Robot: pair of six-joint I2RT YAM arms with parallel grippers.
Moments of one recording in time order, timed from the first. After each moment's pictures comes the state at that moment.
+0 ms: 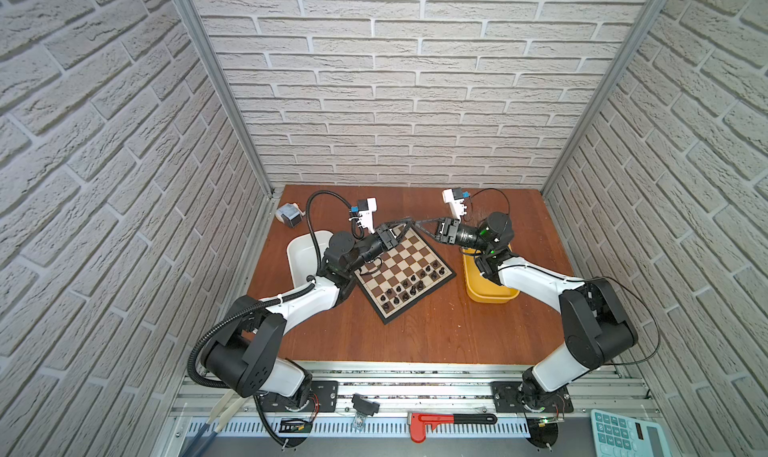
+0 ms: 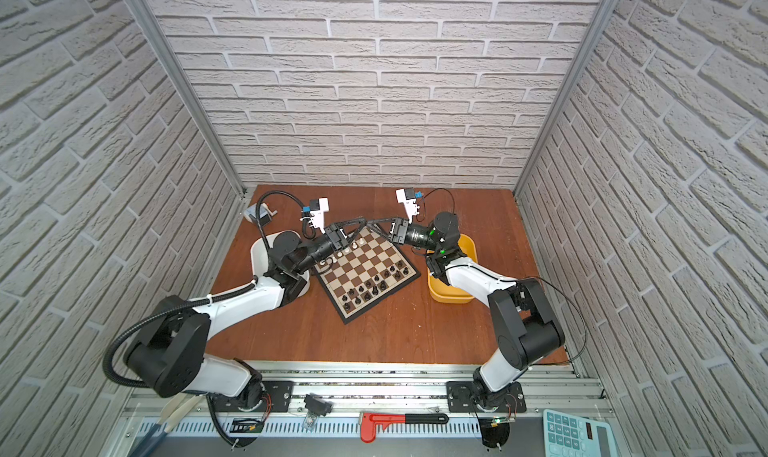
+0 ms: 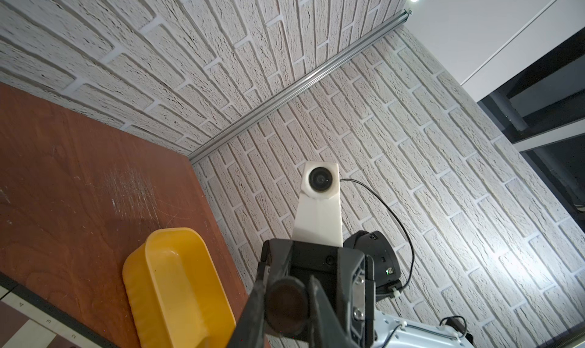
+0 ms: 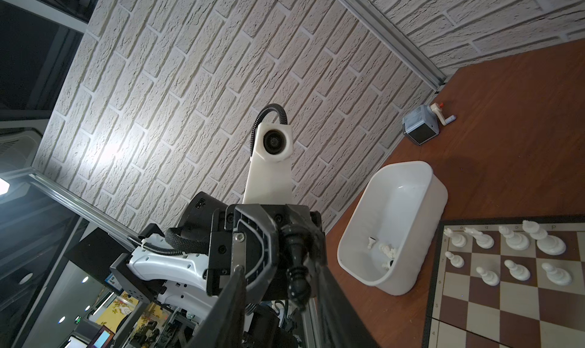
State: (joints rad) left arm -0.55 1.45 0.74 0.93 0.45 -1.13; right arm 0.35 1.61 0.93 0.90 -0.92 1.14
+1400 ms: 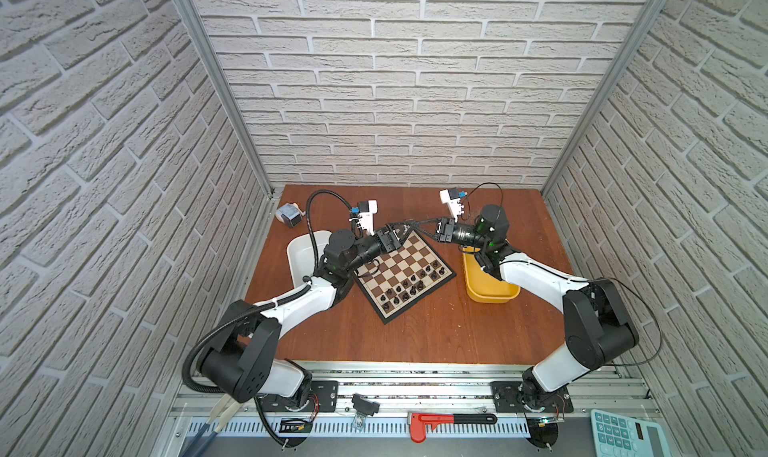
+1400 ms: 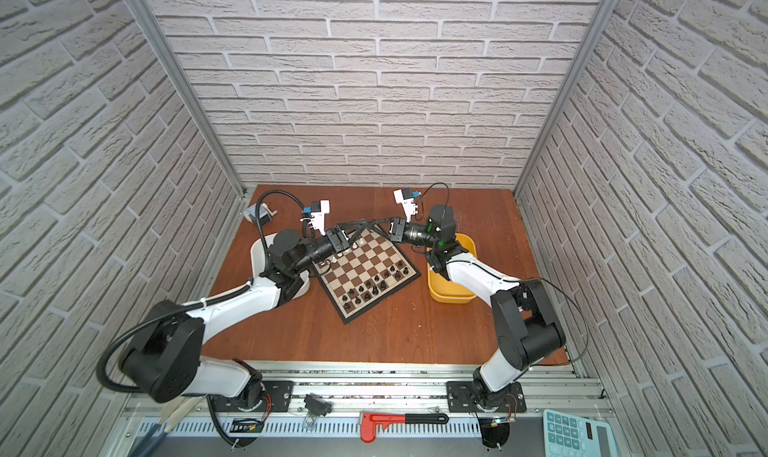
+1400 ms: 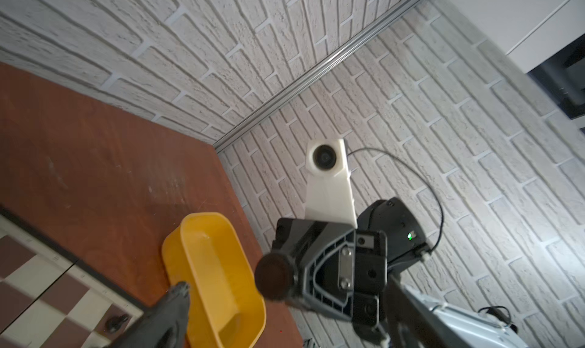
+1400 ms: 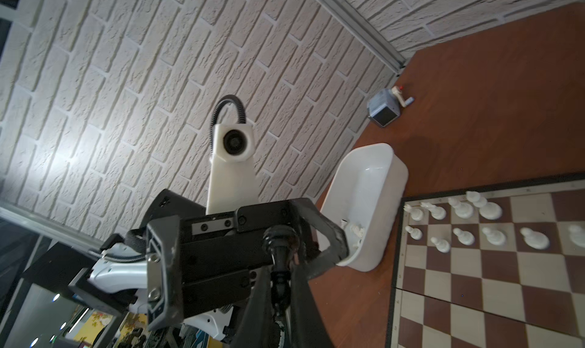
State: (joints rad) left arm -0.51 1.36 0.74 0.70 0.47 -0.92; right arm 0.33 1.59 1.05 0.44 -0.87 0.89
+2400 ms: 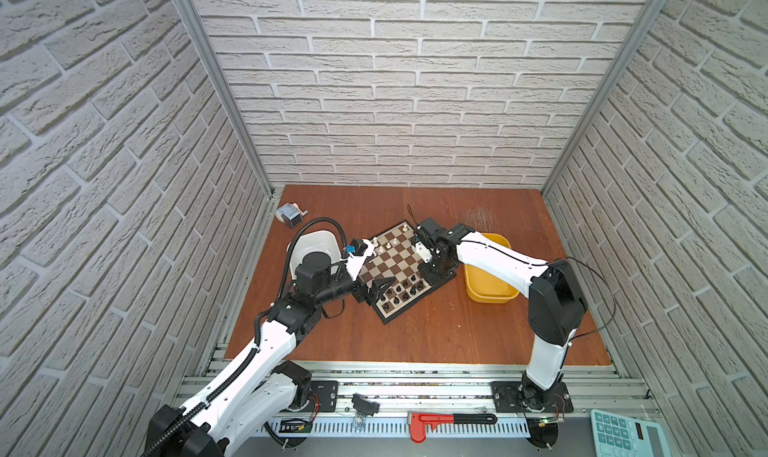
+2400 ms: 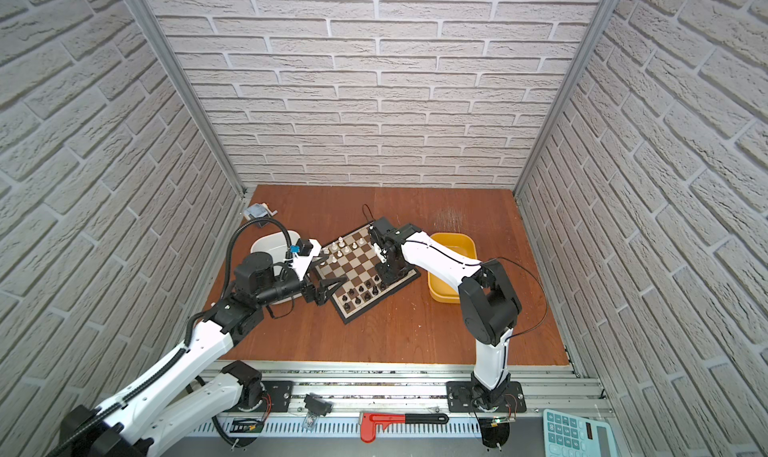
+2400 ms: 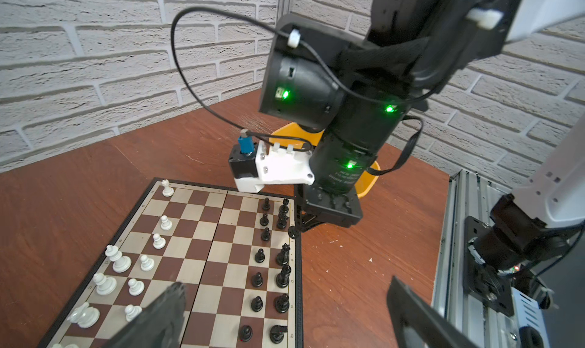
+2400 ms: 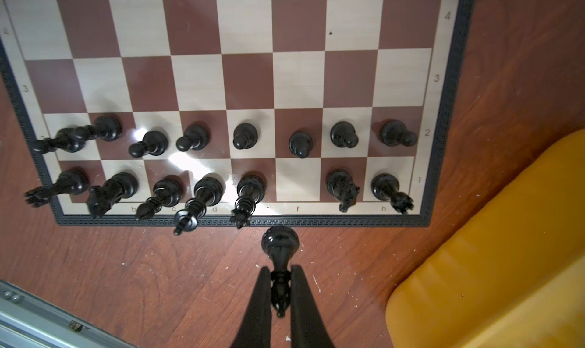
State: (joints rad) left arm -0.48 0.86 0.60 -0.03 0.53 0.03; right arm 0.61 1.88 1.51 -1.05 0.04 0.11
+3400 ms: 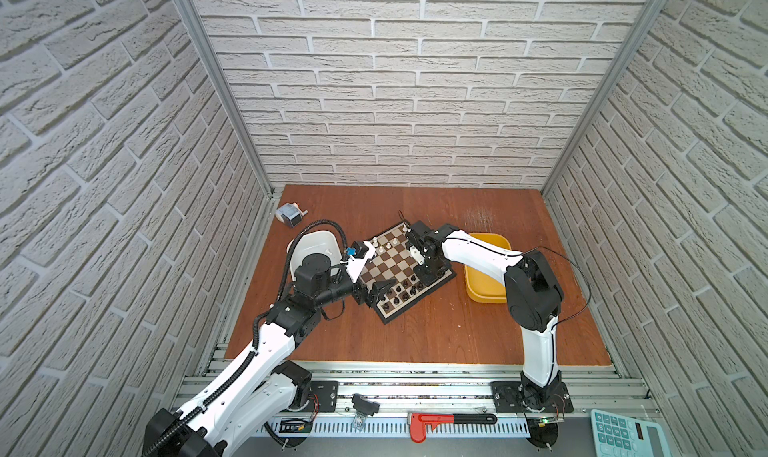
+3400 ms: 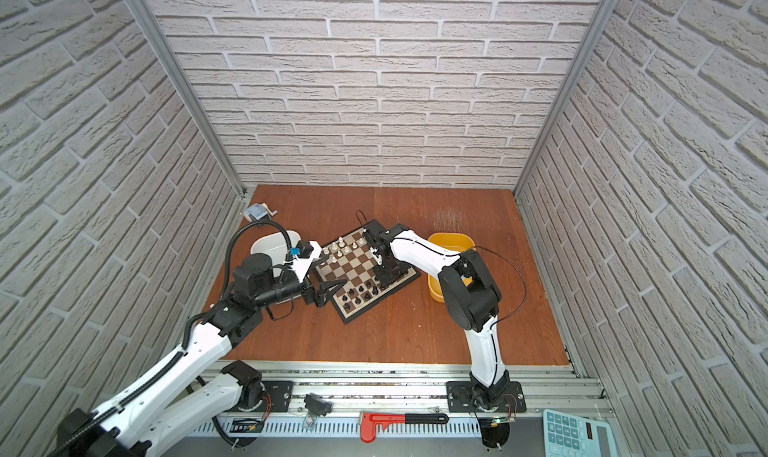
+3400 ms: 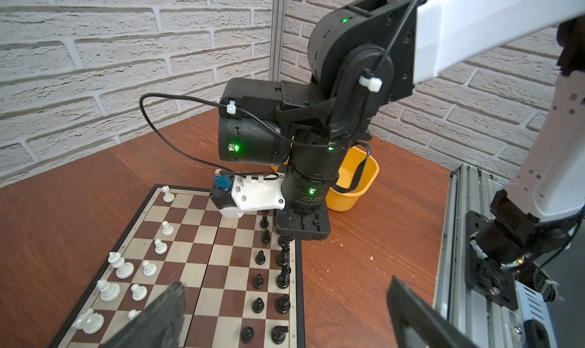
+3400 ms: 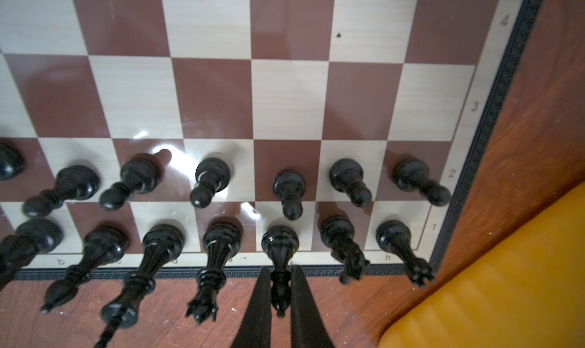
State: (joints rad) left arm -0.49 0.84 0.60 -0.04 0.51 0.05; right arm 0.62 2.03 1.59 -1.06 0.09 0.07
